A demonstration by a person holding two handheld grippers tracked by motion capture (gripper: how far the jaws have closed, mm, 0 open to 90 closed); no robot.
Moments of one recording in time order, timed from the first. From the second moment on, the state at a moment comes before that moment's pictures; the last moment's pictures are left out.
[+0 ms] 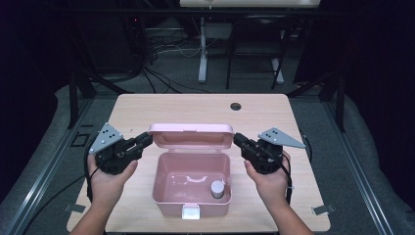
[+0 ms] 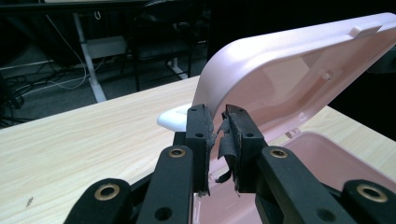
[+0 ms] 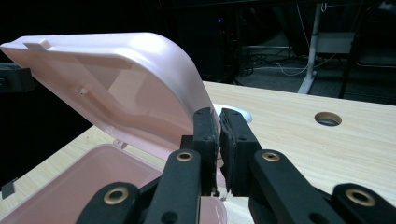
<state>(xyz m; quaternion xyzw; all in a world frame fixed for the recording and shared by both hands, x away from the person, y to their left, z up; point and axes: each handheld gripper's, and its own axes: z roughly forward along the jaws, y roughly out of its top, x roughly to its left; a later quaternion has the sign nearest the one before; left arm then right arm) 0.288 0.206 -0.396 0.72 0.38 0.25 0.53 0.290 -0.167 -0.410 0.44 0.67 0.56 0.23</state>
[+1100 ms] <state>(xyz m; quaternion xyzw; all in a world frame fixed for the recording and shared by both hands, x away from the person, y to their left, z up) 0.257 0.210 -0.408 0.72 0.37 0.24 0.54 0.285 -0.182 -0.432 0.47 0.66 0.55 0.21</state>
